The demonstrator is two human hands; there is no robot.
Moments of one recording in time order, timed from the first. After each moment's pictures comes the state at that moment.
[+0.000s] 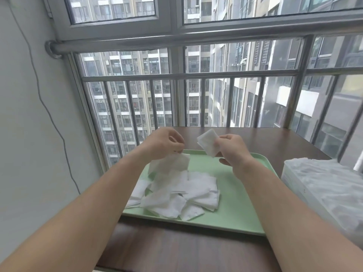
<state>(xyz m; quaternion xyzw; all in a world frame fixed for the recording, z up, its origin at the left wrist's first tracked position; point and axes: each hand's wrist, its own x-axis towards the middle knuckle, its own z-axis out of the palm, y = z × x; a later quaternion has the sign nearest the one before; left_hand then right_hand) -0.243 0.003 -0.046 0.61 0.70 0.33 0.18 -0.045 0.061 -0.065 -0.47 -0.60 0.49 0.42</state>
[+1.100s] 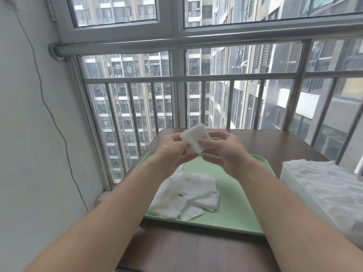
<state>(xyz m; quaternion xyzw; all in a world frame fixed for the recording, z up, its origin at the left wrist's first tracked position) -0.193 -0.006 -0.058 0.40 0.52 0.62 0.43 -0.046 0.050 -0.059 -0.31 -0.56 0.65 0.41</state>
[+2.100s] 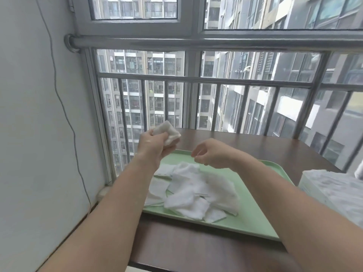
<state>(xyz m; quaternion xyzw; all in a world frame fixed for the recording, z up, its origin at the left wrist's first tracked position) -0.282 -0.022 -0.062 0.25 0.50 0.74 0.37 -0.110 0.044 -0.044 -0.38 -0.88 0.25 0.12</state>
